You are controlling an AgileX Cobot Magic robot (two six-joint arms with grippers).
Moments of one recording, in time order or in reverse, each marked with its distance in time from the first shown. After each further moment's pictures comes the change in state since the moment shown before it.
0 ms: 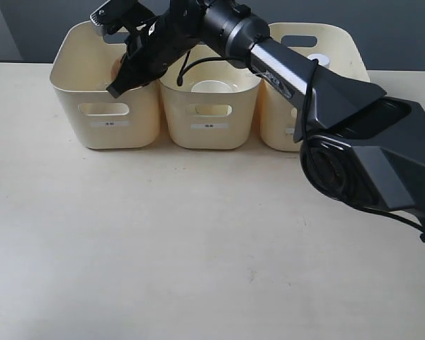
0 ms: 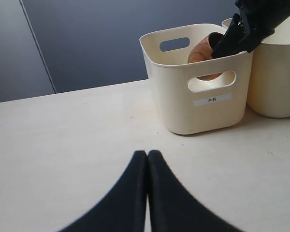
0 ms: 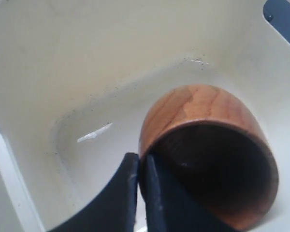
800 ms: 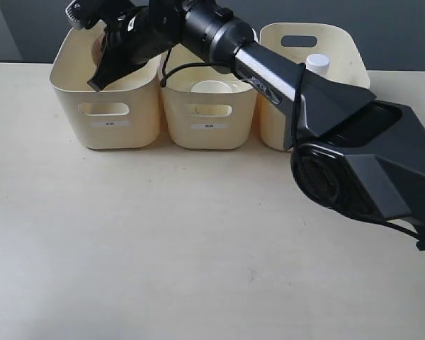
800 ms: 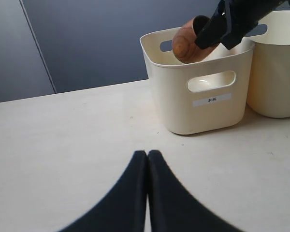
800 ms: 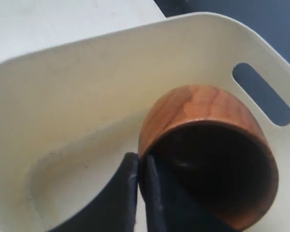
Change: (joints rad) left arm 0.000 0.000 0.000 0.000 0.000 0.000; right arm 0.048 -0.009 0.002 -0.094 -0.170 0.010
